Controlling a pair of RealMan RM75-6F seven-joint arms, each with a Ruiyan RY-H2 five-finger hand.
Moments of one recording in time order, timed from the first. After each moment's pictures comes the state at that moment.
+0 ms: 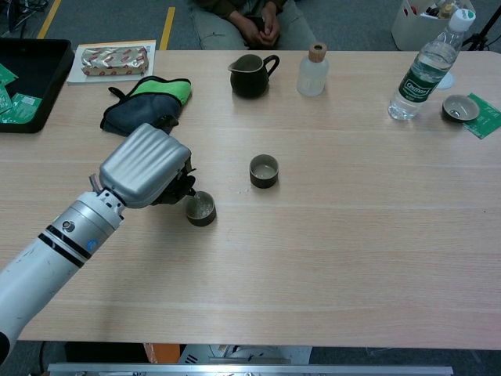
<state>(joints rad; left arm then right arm) -0.51 -1.75 0.01 -1.52 1.48 1.26 0.79 0.08 -1.12 0.11 -1.47 -1.38 1.40 0.14</state>
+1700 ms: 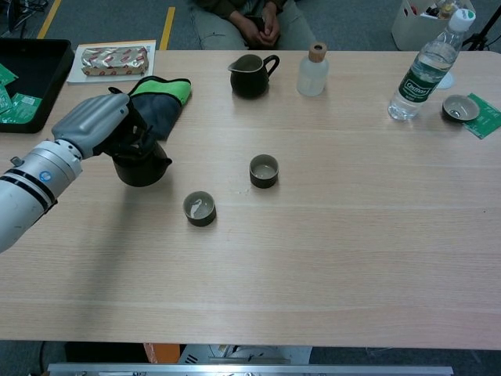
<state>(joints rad) -0.52 -1.57 -0.18 -1.60 1.15 1.08 0.33 0.09 -1.12 0.12 -1.50 -1.37 1.39 0.10</state>
